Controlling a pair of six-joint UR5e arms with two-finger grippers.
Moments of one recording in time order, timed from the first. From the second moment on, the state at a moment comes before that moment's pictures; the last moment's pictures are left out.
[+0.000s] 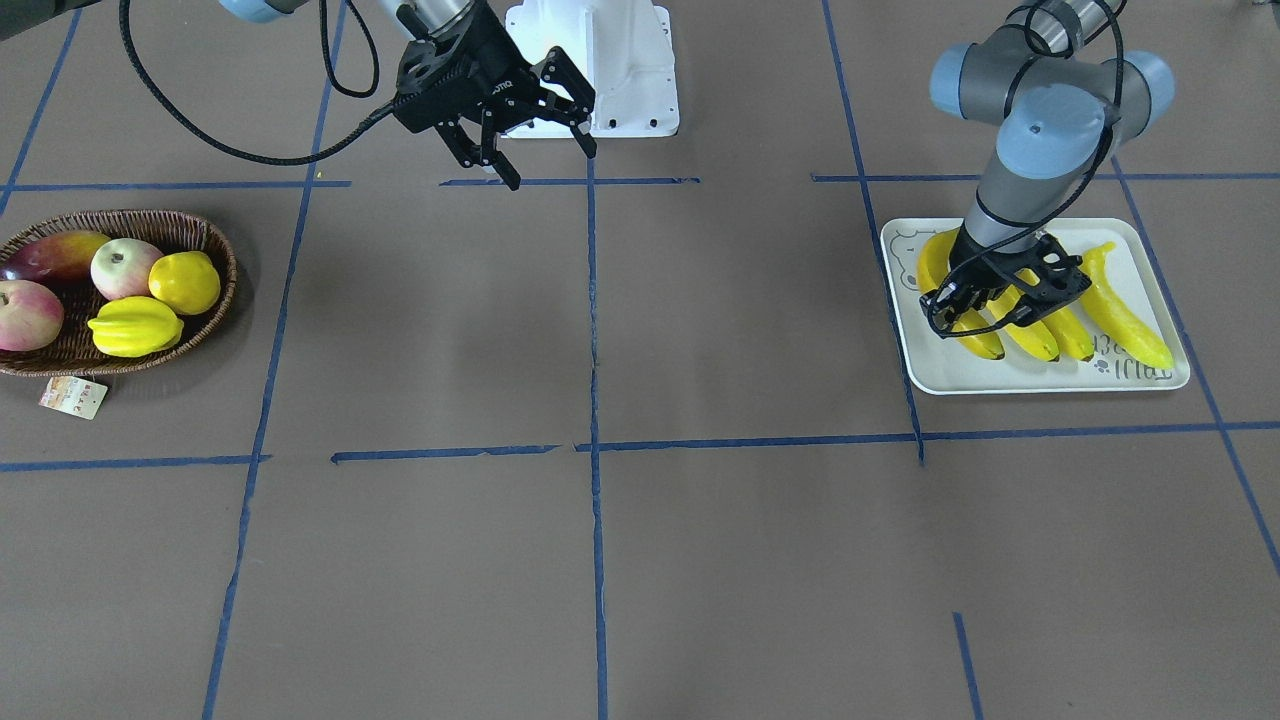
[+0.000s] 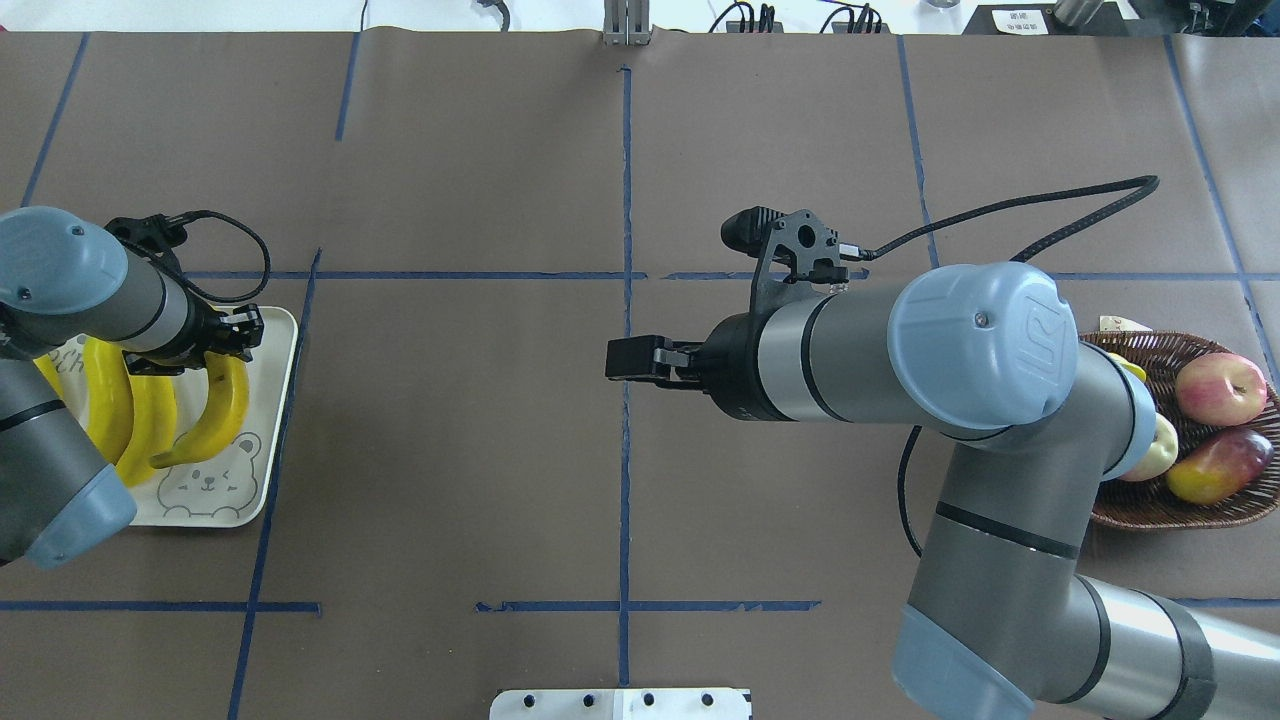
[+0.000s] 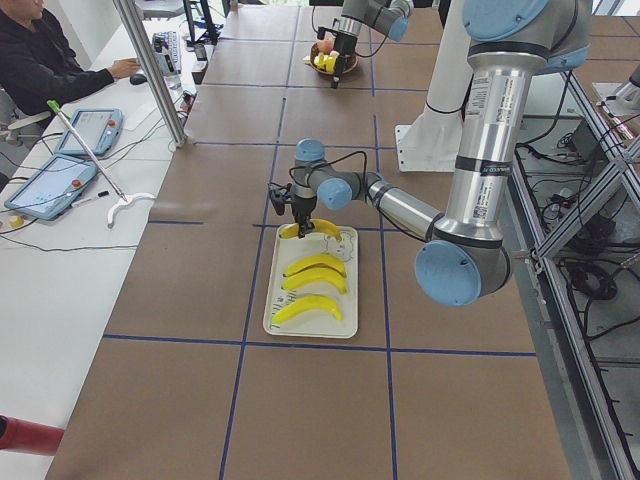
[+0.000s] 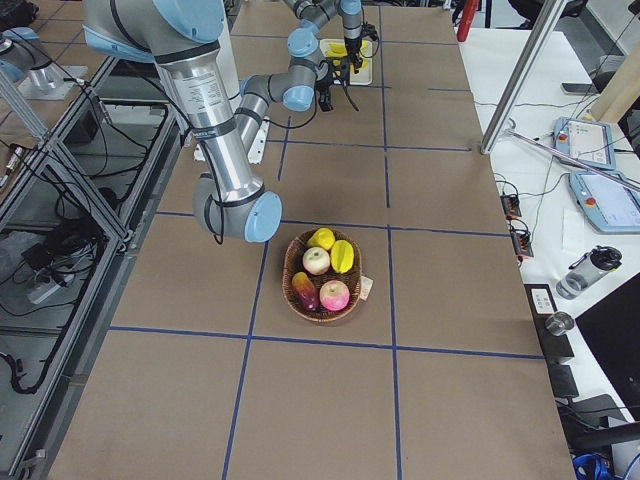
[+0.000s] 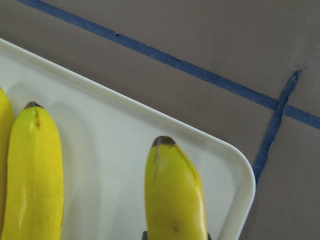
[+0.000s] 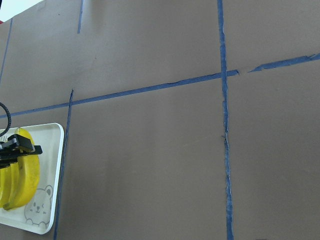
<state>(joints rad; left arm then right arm) -0.76 -1.70 -1.78 -1.84 -1.88 -1.42 0.47 -1.08 2.06 -1.26 1.76 1.42</state>
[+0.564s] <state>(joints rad) -0.77 -1.65 -1.79 -1.96 -1.88 -1.35 0.52 -1.11 2.06 -1.28 1.79 1.41</state>
